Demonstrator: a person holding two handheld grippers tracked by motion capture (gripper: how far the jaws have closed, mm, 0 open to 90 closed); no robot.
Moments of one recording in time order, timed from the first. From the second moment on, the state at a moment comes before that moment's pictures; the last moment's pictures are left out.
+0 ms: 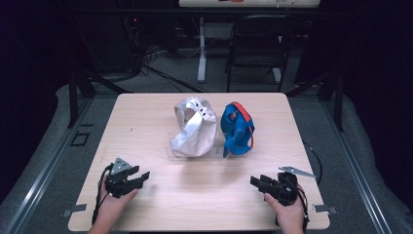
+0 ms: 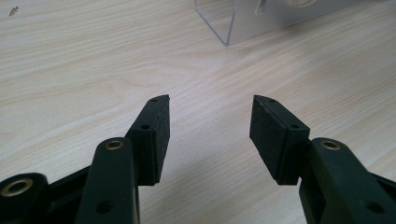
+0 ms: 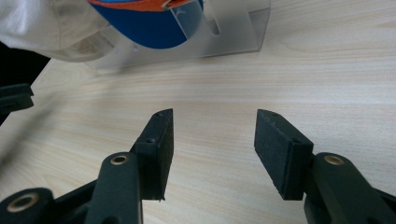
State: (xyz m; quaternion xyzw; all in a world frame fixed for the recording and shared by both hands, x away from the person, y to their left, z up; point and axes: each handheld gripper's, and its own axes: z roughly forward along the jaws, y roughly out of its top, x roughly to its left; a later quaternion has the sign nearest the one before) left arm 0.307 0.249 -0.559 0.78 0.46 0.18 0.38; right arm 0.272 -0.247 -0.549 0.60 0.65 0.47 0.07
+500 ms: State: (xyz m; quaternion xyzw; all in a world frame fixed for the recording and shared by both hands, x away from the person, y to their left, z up) left arm 0.307 0.242 -0.559 0.79 0.46 0.18 0.37; right arm 0.271 -0.266 -0.553 0.63 0.60 0.48 0.08
